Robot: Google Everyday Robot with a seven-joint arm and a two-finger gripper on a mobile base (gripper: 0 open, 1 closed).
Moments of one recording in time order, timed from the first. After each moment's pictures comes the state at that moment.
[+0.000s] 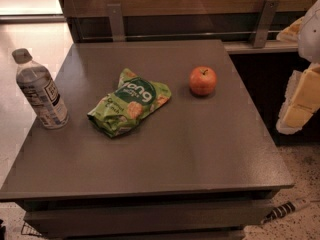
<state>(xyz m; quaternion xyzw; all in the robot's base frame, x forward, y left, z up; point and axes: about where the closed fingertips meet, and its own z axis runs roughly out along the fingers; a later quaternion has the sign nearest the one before) 0.438 -0.214 0.987 -0.60 0.78 -0.05 0.18</state>
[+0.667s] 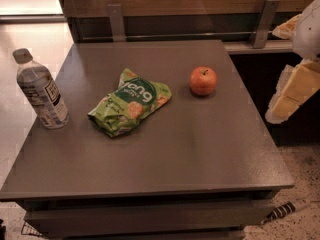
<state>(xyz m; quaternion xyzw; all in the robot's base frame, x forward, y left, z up) 0.464 -0.215 0.981 -0.59 0.78 -0.03 0.22</state>
